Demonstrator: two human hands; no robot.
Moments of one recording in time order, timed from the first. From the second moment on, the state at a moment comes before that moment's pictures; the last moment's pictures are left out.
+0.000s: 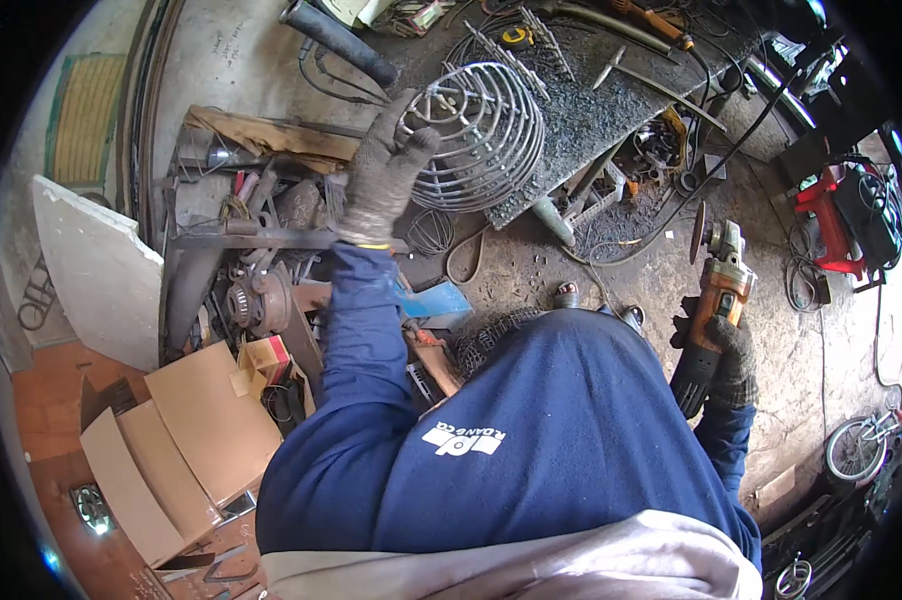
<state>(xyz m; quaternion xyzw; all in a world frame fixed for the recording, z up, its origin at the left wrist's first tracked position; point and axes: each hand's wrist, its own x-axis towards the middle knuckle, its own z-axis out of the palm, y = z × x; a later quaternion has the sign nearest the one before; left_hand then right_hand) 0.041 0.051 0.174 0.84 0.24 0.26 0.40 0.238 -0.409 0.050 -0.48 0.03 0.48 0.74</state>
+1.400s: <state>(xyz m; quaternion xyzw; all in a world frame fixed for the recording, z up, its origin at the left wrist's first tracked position) 0.061 -0.034 0.218 0.84 0.31 0.16 0.41 0.282 -0.399 0.047 -0.45 0.00 0.56 0.69</state>
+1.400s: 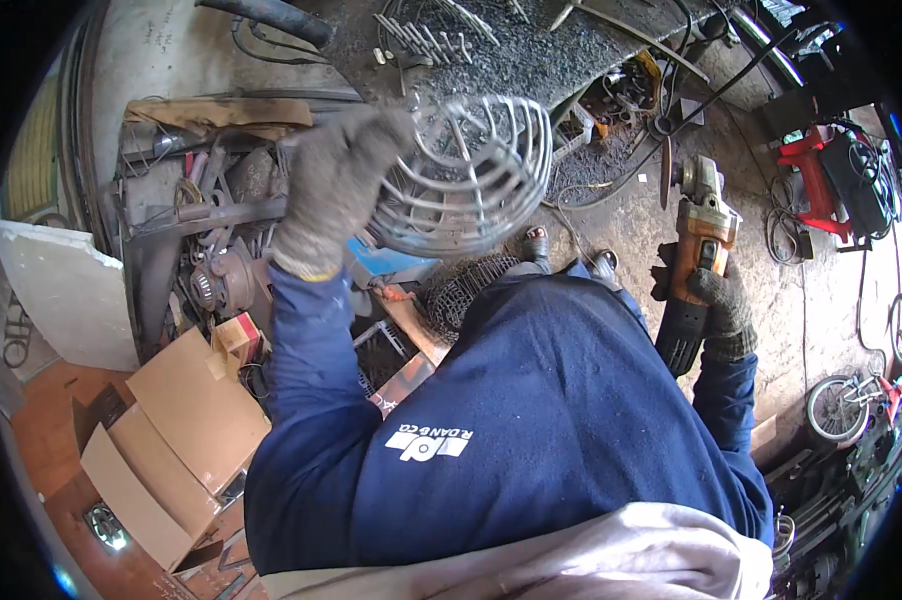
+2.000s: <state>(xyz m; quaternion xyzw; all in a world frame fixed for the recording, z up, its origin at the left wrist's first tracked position) 0.021 -0.015 0.035 0.87 0.33 0.24 0.28 0.240 -0.325 0.087 -0.69 -0.22 0.51 0.46</state>
